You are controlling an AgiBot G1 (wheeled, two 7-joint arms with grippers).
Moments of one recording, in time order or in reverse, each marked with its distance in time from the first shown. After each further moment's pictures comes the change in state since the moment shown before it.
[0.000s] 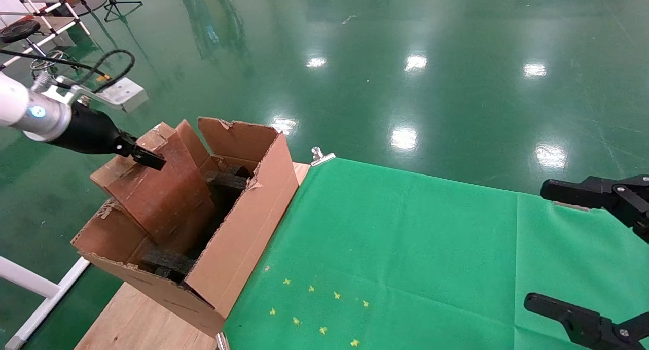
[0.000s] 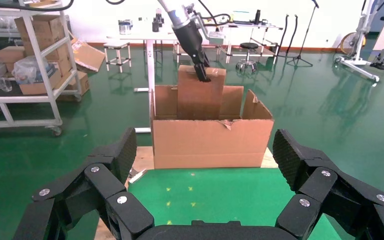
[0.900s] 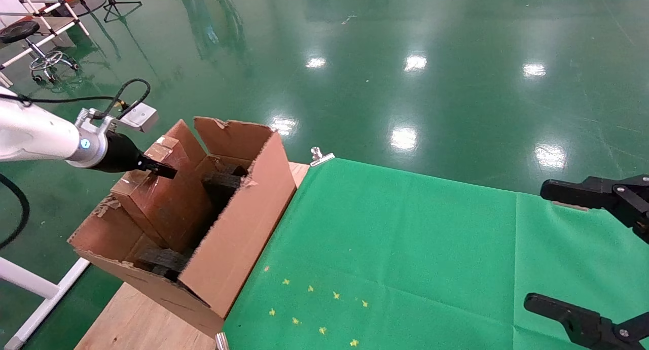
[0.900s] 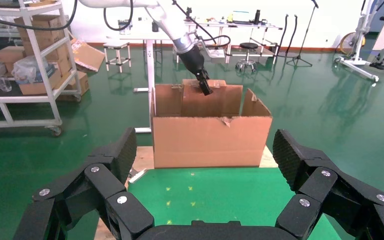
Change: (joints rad) left arm 0.189 0.061 -0.020 0.090 -0.028 -0.318 -0.100; right arm 0.000 0.000 0.000 0.000 0.000 0.000 0.000
